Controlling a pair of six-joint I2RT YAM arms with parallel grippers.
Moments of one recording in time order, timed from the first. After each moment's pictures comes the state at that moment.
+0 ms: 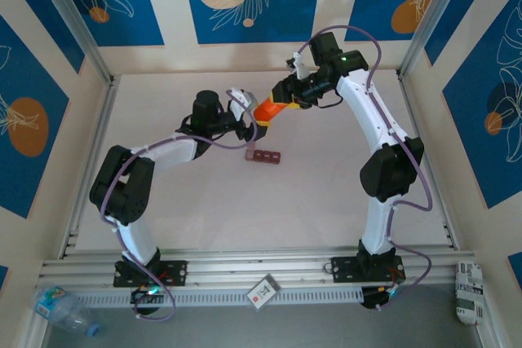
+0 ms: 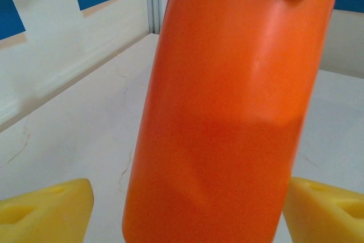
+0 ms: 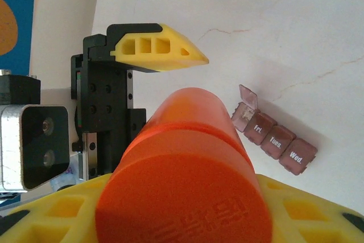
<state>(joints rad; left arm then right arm) -0.46 1.79 1.11 0.42 0.66 0.14 0.32 1.95 2.08 -1.21 -0.67 0.25</state>
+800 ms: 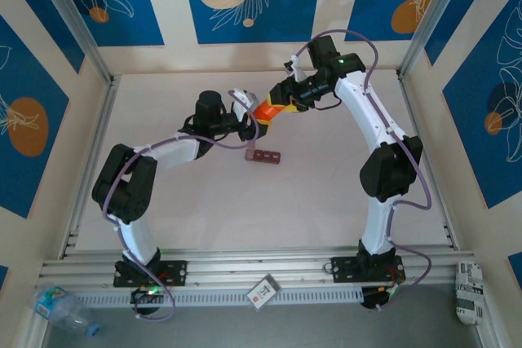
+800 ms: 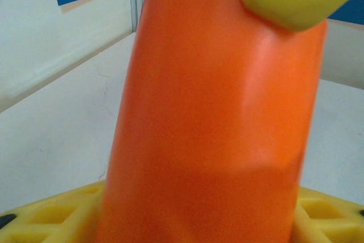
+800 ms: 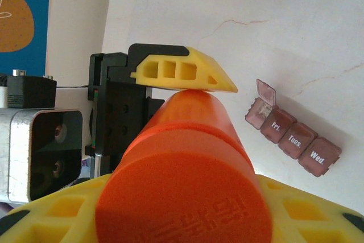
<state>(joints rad) -0.48 1.81 1.12 0.42 0.70 0.10 0.32 1.95 2.03 -1.18 -0.73 0.27</state>
